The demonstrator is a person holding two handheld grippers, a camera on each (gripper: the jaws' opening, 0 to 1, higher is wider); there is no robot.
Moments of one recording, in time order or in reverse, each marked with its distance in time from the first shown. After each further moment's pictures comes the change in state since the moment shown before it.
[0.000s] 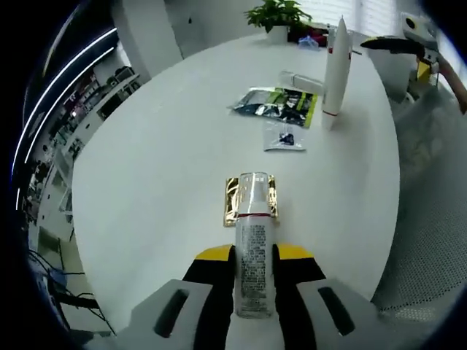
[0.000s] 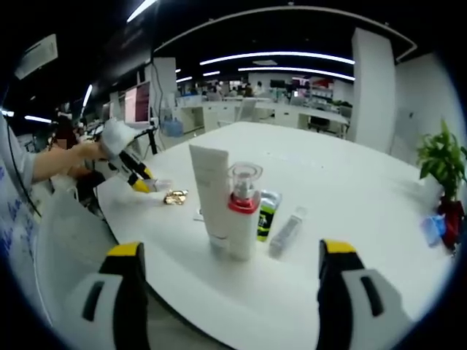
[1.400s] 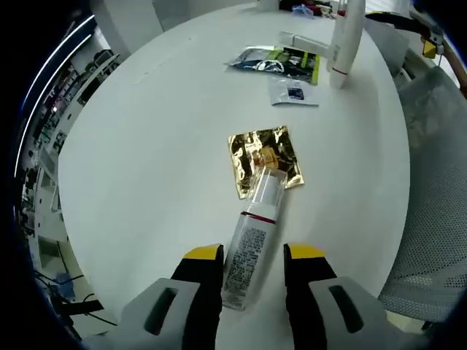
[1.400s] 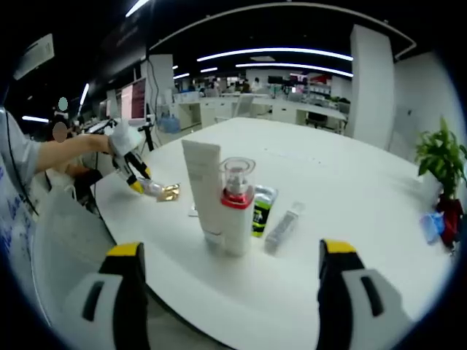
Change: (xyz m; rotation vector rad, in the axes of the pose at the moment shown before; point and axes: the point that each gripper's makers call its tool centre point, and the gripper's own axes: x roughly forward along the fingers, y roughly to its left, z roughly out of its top) left arm 0.022 0.030 -0.049 0.083 0.270 -0.057; right arm 0.003 -0.010 -0.007 0.007 0.029 -0.014
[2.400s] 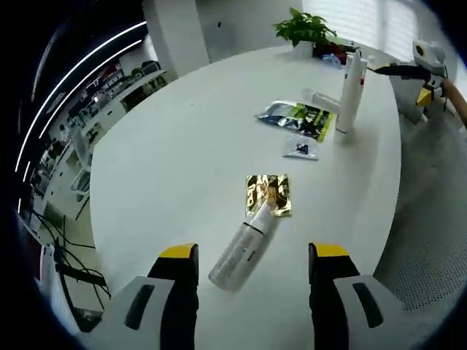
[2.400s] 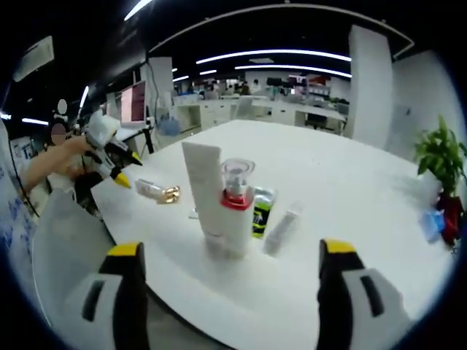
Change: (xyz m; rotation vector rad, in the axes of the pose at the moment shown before) left arm -0.052 -0.006 0.017 -0.155 -0.219 0.138; right arm -0.002 0.002 0.002 0.009 -0.013 -0.003
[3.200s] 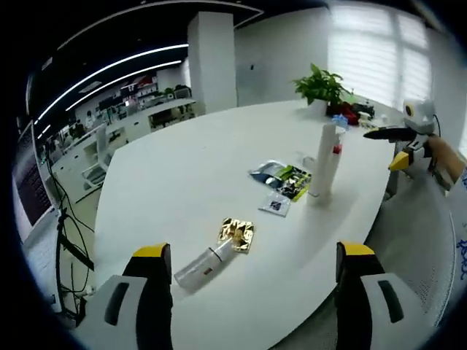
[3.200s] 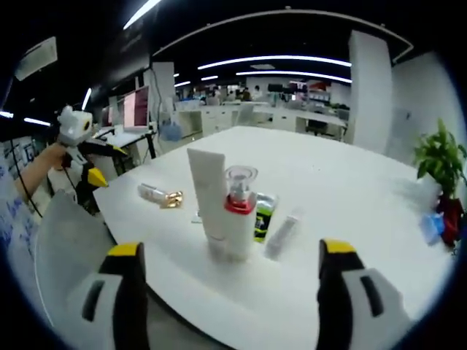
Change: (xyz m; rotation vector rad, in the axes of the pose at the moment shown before) left arm -0.064 -0.051 0.039 -0.224 -0.309 0.068; right arm -0.005 0.002 0.003 -0.016 -0.032 0.006
